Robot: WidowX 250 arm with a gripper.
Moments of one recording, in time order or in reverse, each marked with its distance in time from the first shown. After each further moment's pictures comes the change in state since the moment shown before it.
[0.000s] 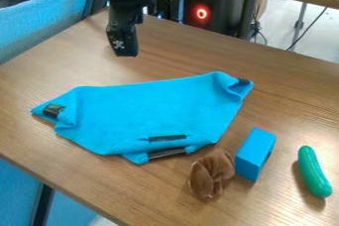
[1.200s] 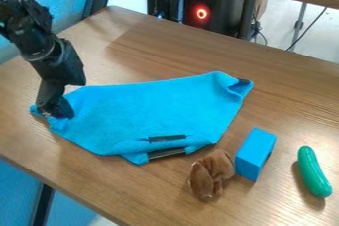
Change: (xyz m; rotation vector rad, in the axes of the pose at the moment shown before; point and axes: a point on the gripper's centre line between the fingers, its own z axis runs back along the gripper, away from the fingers) arm -0.103 -0.046 -0.077 -0.026 -0.022 -0.088
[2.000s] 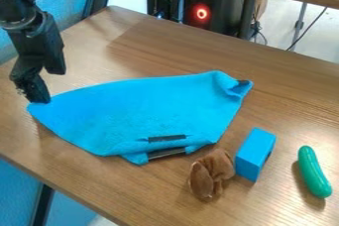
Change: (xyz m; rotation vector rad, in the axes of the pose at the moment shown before) arm -0.021 0.006 0.025 -0.151 0.053 0.001
